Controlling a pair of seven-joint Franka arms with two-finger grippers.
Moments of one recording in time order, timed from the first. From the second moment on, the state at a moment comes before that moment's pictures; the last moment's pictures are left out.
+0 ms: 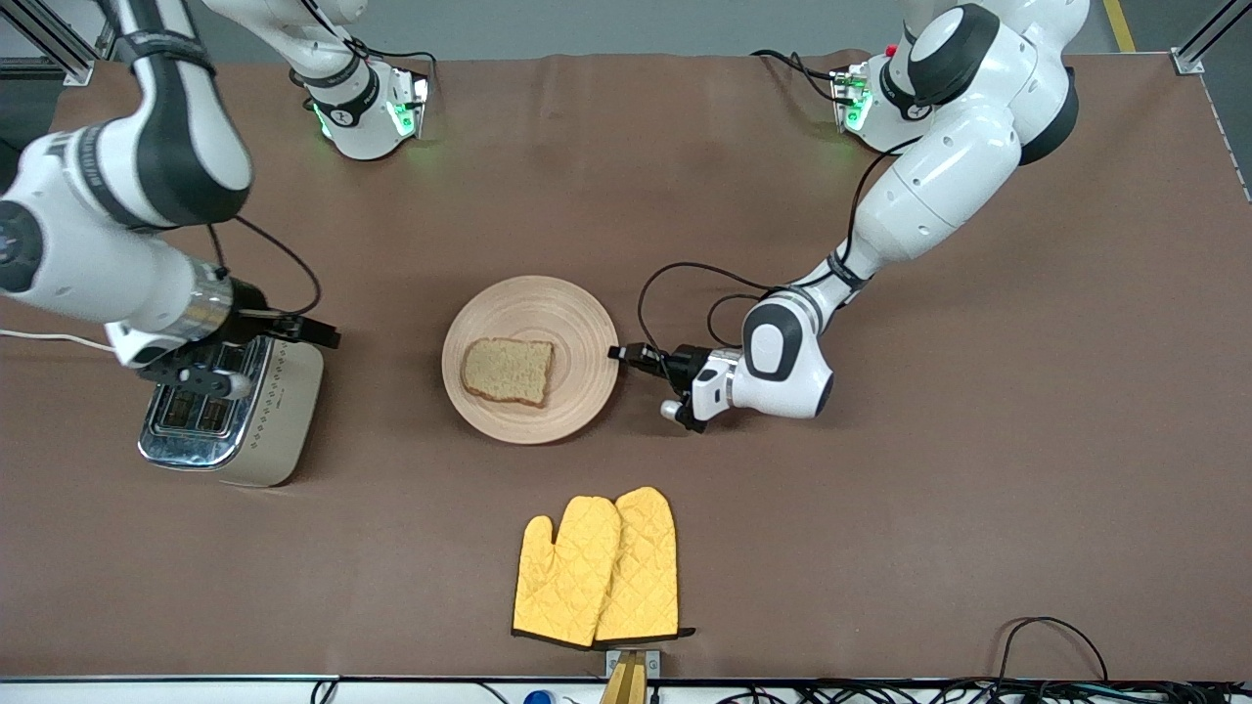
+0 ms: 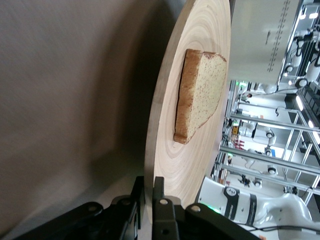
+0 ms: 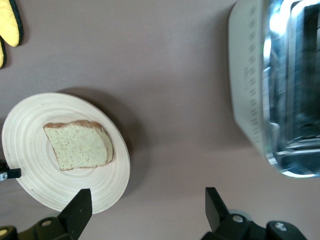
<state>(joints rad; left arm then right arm) -0.13 1.05 -0.54 -1.53 -1.06 2.28 0.61 -0.07 0.14 0.23 -1.86 0.14 1.88 0.39</state>
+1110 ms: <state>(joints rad) 0.01 0.83 -0.56 -1.42 -0.52 2.27 -0.07 0.12 0.22 0.23 -2.03 0.14 2.28 0.58</state>
